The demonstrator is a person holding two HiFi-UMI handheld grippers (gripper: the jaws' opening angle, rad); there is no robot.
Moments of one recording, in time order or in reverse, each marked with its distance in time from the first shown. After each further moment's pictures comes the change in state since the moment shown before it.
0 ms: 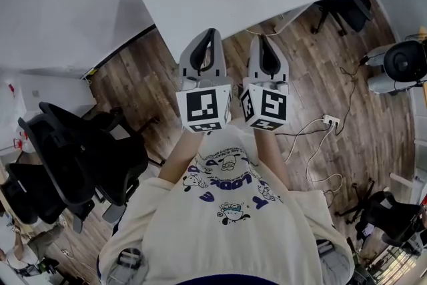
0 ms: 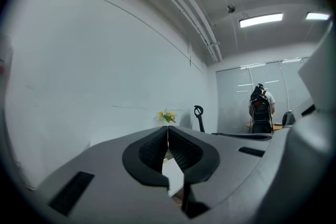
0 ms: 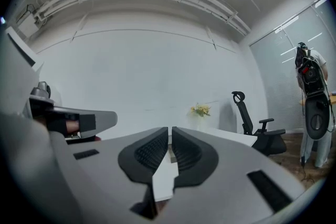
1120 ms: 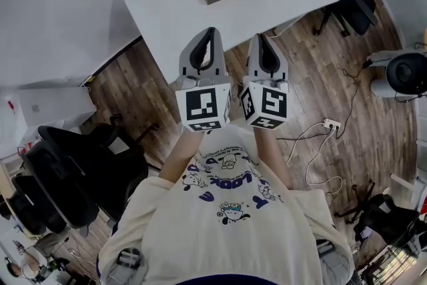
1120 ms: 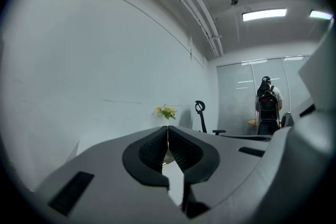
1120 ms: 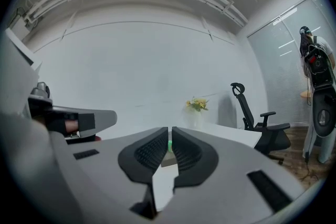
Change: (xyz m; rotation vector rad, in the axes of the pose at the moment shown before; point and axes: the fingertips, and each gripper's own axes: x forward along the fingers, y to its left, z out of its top) left arm 0.097 -0.003 -0.019 0.002 0.044 -0.007; right arm 0.084 -0.049 -0.018 0.045 0.052 -0.007
